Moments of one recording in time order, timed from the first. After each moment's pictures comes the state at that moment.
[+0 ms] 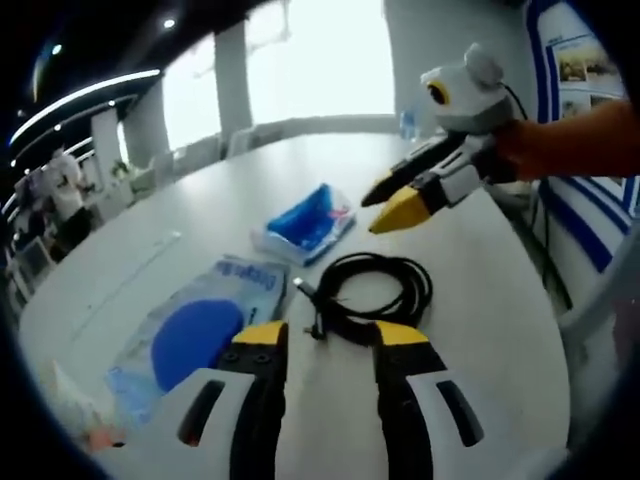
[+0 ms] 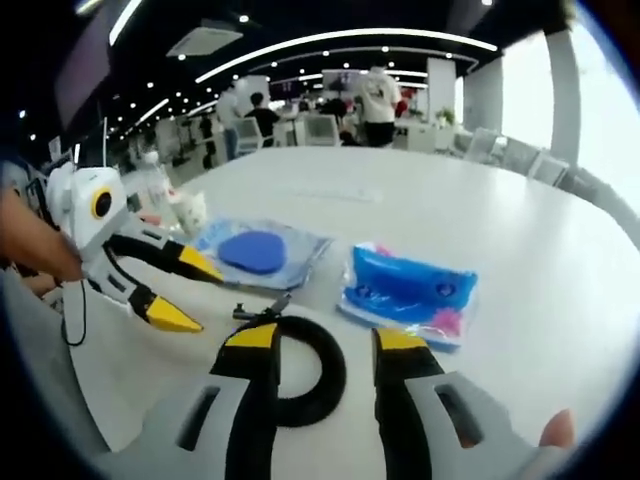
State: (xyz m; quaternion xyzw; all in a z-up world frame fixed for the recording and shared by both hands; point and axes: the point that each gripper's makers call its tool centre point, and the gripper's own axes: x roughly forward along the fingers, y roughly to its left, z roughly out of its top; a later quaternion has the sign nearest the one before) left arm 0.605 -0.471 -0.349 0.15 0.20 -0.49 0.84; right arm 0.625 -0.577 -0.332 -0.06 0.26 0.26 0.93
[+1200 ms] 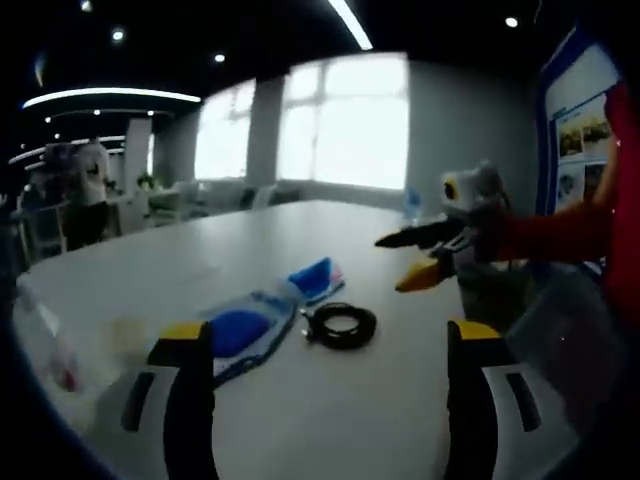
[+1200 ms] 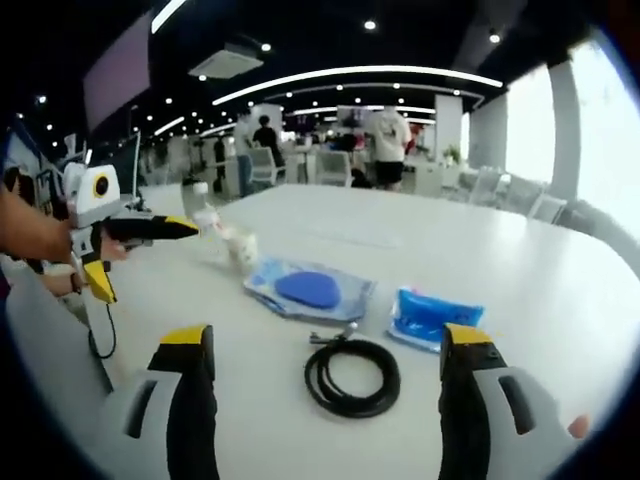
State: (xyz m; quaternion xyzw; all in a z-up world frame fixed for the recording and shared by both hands) left arm 0.528 -0.362 -0.239 0.02 0.11 -0.46 0.88; right arm 0.559 -0.528 -0.261 -0.07 0.18 0.26 0.94
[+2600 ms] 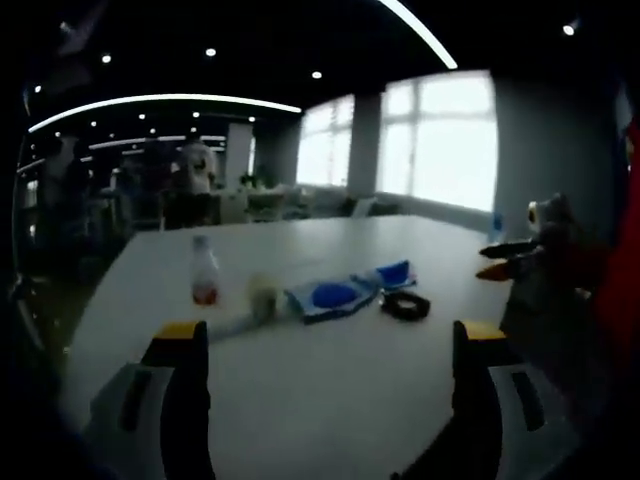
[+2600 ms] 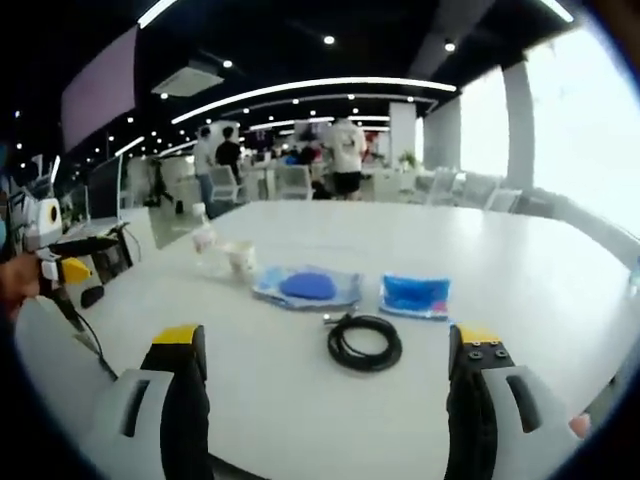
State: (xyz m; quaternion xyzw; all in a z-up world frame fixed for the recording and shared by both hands) left arm 0.448 -0.227 -0.215 -0.02 0.11 -0.26 0.96; right arm 0.481 -0.531 -0.237 -0.04 0.16 0.16 0.97
